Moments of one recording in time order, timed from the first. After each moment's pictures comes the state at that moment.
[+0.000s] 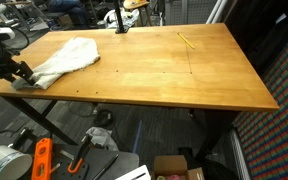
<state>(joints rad) -0.16 0.10 0.70 -2.58 -0.16 2.66 0.54</state>
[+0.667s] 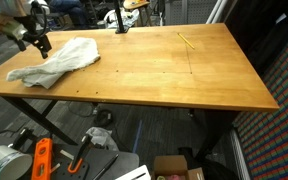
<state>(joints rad) -0.52 0.01 0.79 -2.42 0.53 2.43 -0.13</state>
